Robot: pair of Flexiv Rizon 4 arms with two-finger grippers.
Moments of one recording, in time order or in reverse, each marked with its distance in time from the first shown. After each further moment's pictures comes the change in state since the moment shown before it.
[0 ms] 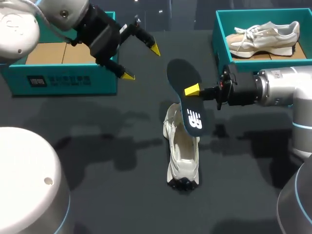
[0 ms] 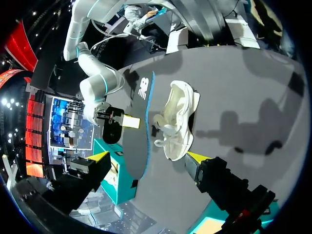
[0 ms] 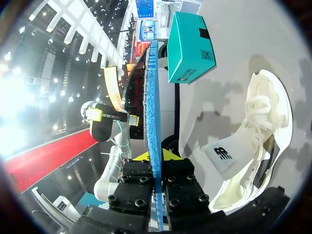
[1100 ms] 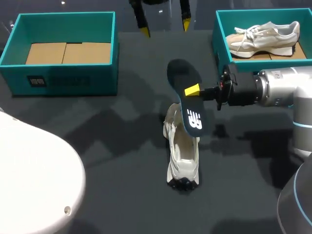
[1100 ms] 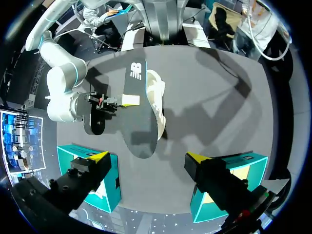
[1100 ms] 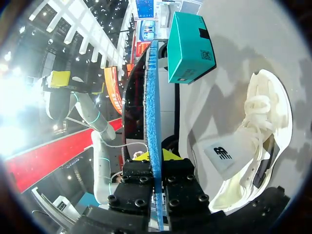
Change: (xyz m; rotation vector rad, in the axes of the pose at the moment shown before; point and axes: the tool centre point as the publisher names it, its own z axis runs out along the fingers) left arm -0.084 0.053 0.002 0.004 0.585 0.132; right arm 0.000 0.000 0.000 -0.002 0.001 -0.001
